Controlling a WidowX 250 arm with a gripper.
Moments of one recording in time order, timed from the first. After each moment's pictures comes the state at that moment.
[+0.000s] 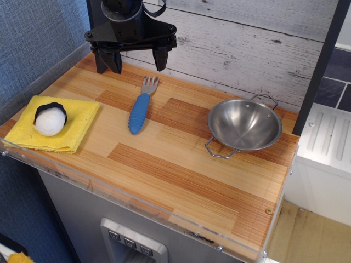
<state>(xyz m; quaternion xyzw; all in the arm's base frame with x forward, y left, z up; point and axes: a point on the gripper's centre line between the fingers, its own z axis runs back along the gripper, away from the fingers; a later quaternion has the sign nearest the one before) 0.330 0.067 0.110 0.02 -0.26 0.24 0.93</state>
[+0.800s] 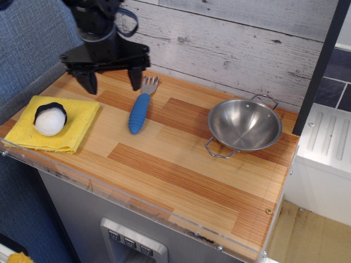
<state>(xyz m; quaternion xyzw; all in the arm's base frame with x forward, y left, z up) 0.298 0.104 0.087 0.04 -0.22 0.28 0.93</state>
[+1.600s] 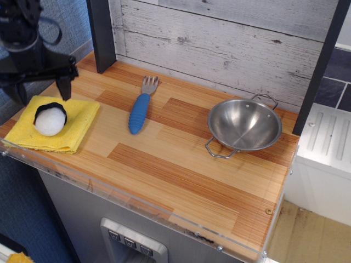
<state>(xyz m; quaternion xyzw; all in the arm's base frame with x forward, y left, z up) 0.253 0.184 0.065 0.08 -0.17 0.34 0.92</state>
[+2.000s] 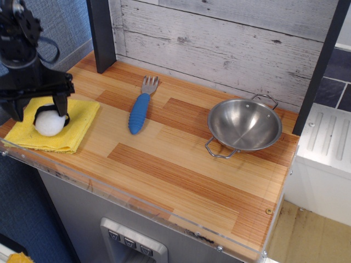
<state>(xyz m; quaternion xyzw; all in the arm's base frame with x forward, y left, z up) 0.248 0.188 0.039 0.08 -0.14 0.35 0.92</state>
